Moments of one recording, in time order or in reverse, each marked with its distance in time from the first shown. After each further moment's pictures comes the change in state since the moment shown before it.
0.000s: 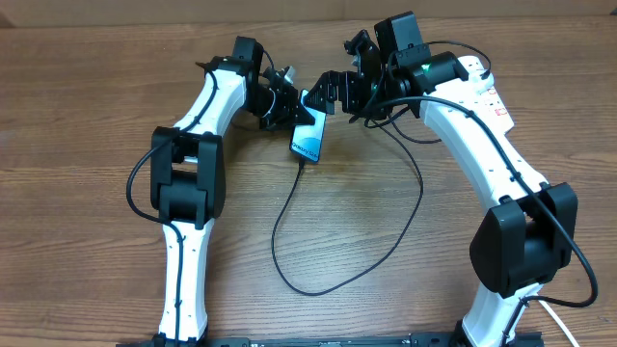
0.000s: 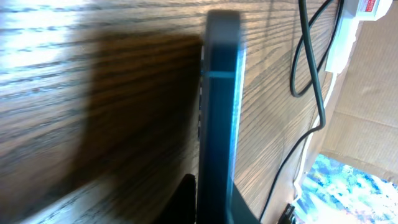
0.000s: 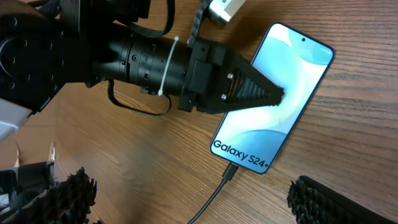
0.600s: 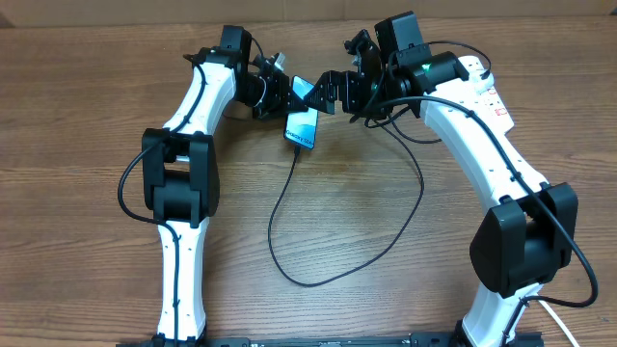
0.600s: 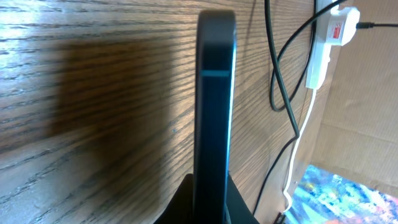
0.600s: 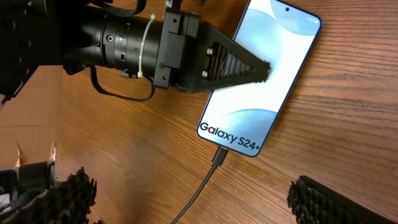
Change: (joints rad) left arm 0.033 0.000 0.071 -0.015 0.019 -0.017; right arm 0.000 0.000 0.000 0.001 -0.003 0.000
